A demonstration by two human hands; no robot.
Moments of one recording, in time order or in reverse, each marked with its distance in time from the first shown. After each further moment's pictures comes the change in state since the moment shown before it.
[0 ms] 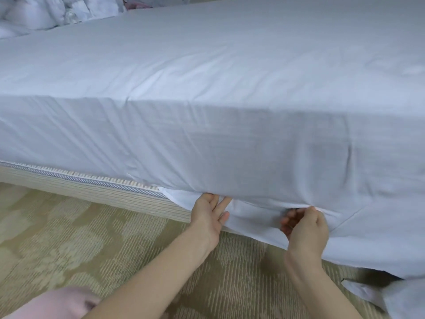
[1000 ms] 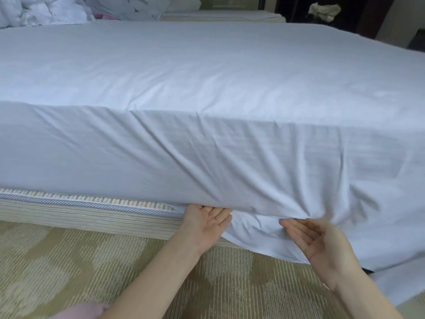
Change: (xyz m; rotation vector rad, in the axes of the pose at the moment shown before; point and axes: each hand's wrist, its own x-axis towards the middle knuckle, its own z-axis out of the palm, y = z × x) left_hand 0.014 0.020 -0.008 -0.109 -0.301 -0.226; right_hand 0.014 -0.023 -0.044 0.237 -0.256 0.316
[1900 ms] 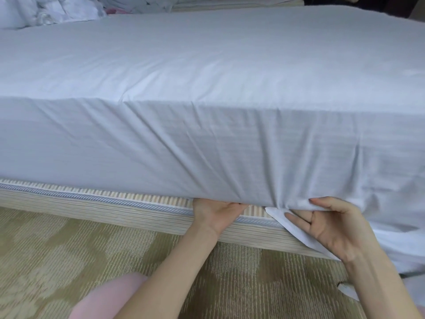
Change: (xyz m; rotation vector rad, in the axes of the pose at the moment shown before) left_hand 0.036 -0.007 0.015 -0.423 -0.345 -0.043; right_hand 0.046 -0.031 -0.001 0.036 -0.469 0.132
